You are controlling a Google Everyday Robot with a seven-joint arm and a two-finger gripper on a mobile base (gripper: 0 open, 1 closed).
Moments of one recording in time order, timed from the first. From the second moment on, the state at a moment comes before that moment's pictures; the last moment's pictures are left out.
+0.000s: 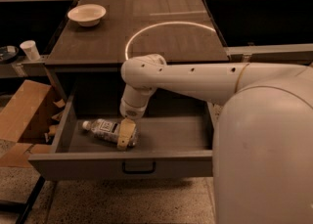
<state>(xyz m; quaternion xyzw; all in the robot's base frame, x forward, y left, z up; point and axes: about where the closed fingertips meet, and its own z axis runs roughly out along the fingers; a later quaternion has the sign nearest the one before) 0.587 0.096 0.614 -0.66 0.74 0.13 0.10</state>
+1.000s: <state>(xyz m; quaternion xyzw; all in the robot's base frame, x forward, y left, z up) 0.584 0.092 0.616 -0.65 0.75 0.11 0.11</state>
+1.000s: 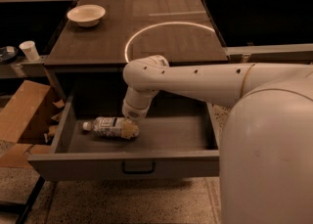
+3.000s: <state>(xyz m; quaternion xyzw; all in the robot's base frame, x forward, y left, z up) 0.587 -0.050 0.740 -0.54 0.73 0.22 0.35</state>
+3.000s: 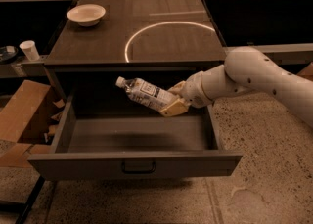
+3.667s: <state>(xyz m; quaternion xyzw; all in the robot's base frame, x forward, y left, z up) 0.617 -0.063 0.886 -0.53 0.72 0.16 0.41</state>
